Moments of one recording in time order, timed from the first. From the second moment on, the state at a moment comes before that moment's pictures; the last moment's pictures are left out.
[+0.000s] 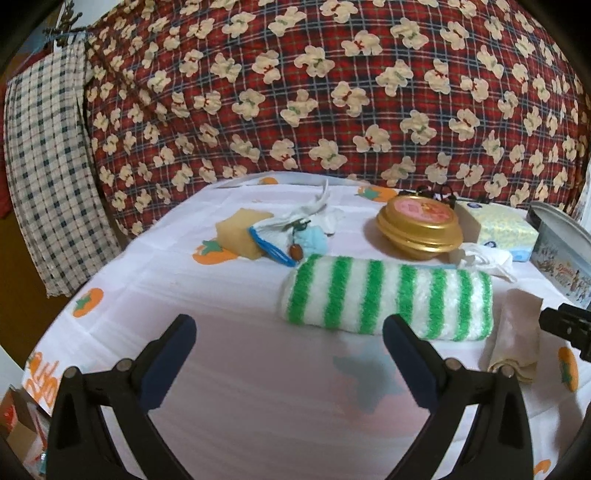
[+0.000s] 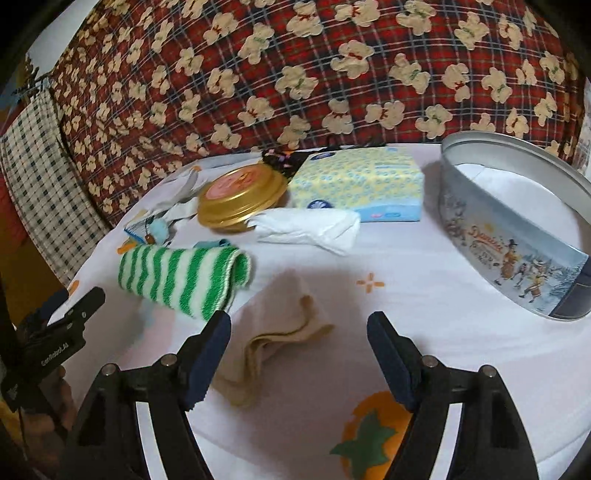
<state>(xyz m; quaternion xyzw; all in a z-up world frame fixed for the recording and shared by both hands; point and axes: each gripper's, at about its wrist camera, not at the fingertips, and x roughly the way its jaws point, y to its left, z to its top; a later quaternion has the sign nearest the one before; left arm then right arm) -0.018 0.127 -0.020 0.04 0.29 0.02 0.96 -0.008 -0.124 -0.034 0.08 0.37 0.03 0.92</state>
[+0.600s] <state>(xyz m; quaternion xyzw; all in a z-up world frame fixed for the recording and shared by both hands) -0.020 0.127 -0.018 0.09 0.29 0.02 0.95 0.026 -0.083 -0.053 0.03 0.43 0.06 0.90</state>
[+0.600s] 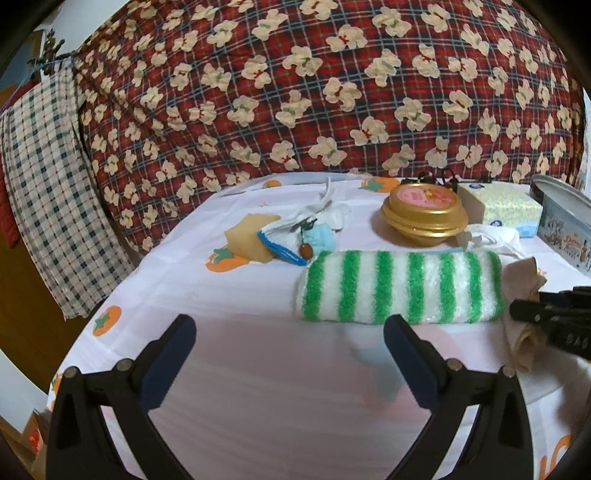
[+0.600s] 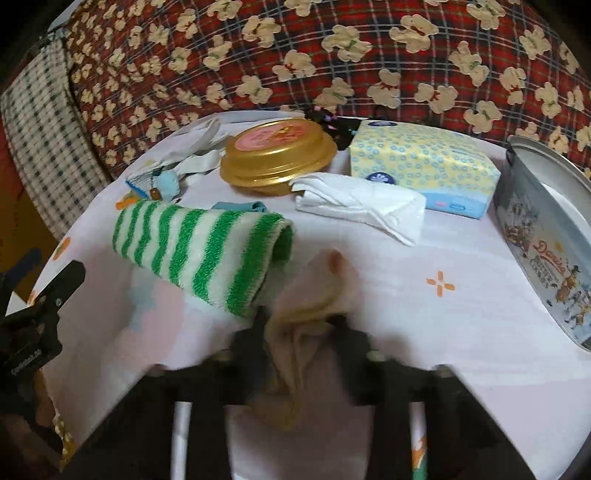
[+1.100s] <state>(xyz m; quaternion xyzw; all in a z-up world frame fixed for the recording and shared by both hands) 0.030 0.072 0.000 0.25 0.27 -0.21 0.91 0.011 -0.129 -0.030 0.05 0.35 0.08 0.93</state>
